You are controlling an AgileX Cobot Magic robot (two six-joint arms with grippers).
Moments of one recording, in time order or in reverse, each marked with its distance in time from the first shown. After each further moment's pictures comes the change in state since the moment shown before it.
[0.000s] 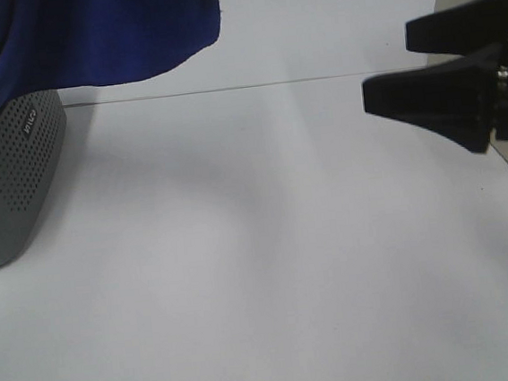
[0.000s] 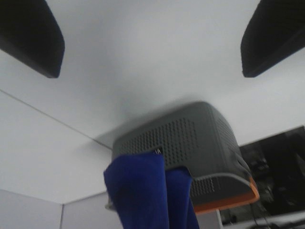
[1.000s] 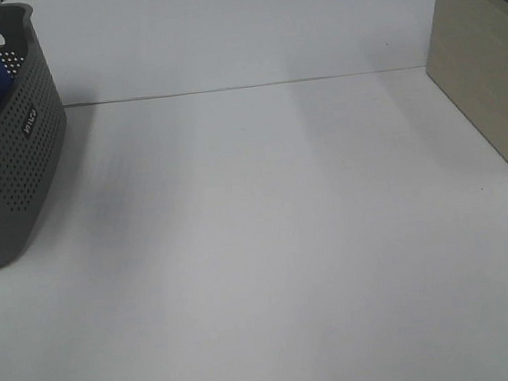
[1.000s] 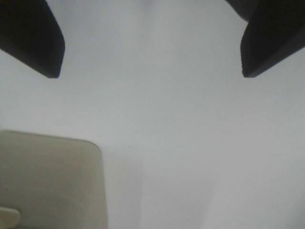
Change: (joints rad) left arm 0.447 0.000 0.000 -0.070 0.236 0.042; right arm 0.000 -1.103 0.063 -1.507 0.120 1.744
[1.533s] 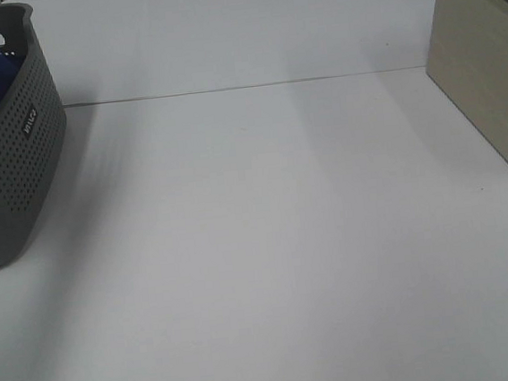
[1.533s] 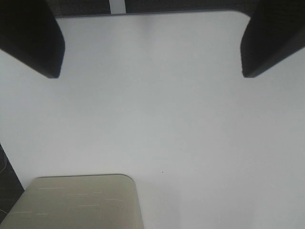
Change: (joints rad) left arm 0.221 0.130 0.000 -0.195 0.026 0.070; right arm 0.000 -0.062 0.022 -0.167 0.095 0.222
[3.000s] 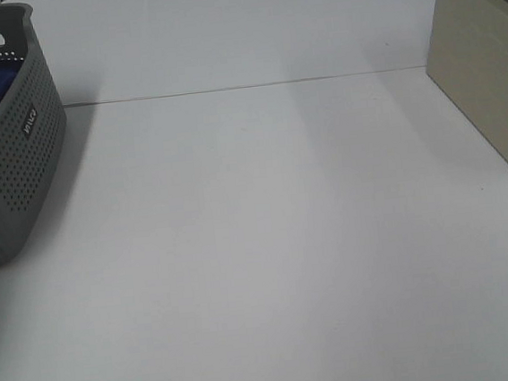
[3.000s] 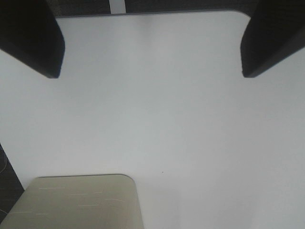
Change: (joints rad) left arm 0.277 0.562 0.000 -0.247 -0.009 0.221; right arm 0.000 0.000 0.000 0.000 0.000 0.000
